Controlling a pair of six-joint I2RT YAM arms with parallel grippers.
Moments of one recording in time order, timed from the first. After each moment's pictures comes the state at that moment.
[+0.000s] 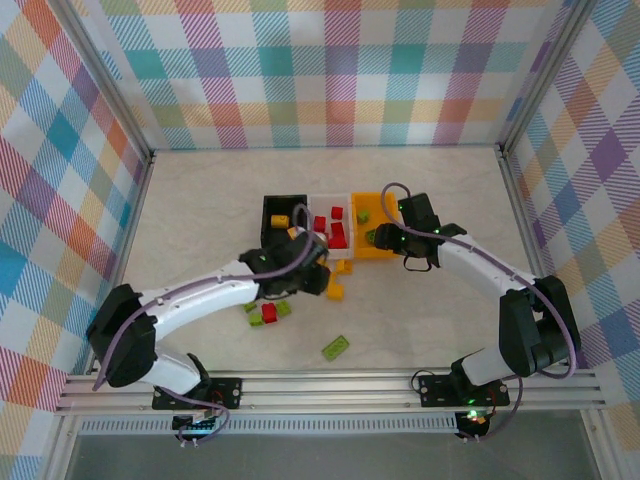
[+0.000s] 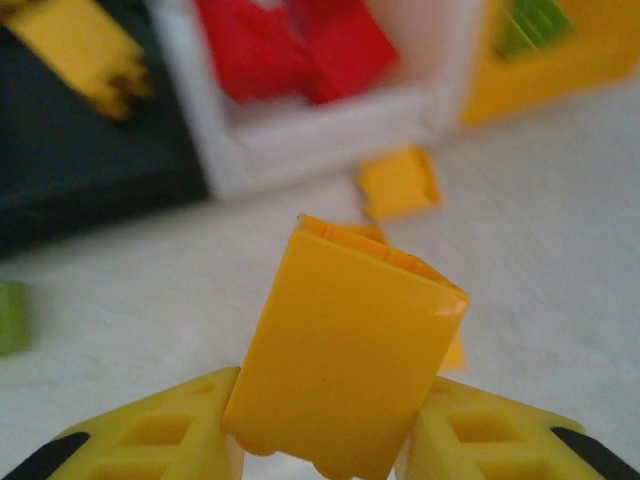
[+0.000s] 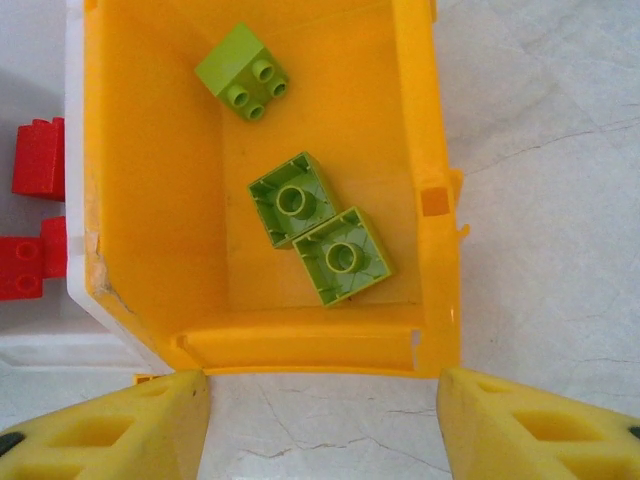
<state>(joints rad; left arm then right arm) -0.78 1.45 1.04 -0.56 -0.15 -0.55 0.40 1.46 0.94 -0.41 -0.04 0.52</state>
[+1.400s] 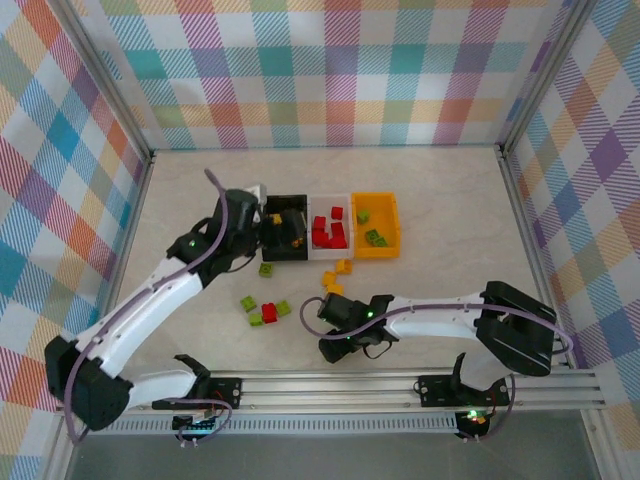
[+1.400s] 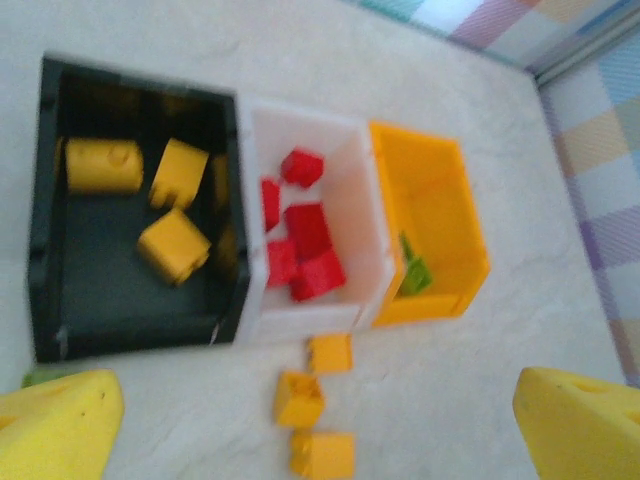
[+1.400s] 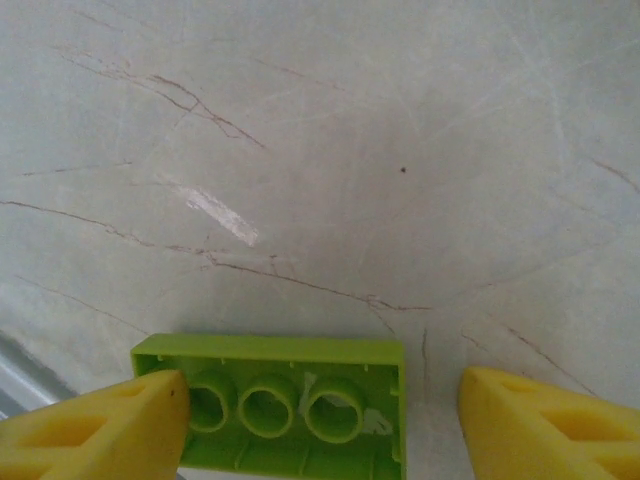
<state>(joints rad) -0.57 1.12 1.00 -0.54 -0.01 -0.68 1.22 1.53 0.78 -0.49 -0.01 0.58</state>
